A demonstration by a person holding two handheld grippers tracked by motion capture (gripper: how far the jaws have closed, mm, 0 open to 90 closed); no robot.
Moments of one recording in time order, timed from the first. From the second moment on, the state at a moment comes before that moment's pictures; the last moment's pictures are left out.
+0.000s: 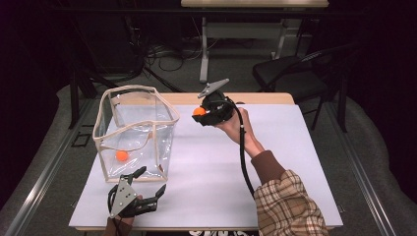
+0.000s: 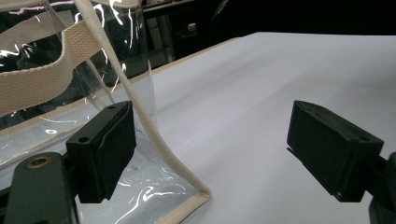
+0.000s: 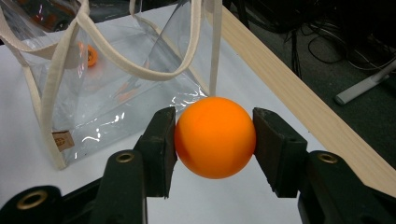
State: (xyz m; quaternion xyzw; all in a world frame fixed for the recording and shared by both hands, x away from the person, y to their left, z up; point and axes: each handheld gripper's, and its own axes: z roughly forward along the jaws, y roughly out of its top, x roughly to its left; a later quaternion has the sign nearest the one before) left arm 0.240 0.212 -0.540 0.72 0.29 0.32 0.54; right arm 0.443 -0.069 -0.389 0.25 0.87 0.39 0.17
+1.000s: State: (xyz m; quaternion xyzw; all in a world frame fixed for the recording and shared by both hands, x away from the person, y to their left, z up) left arm 0.240 0.211 -0.540 0.73 0.28 0.32 0.54; right arm 0.452 -0.056 -0.377 0.24 0.87 0.40 0.18
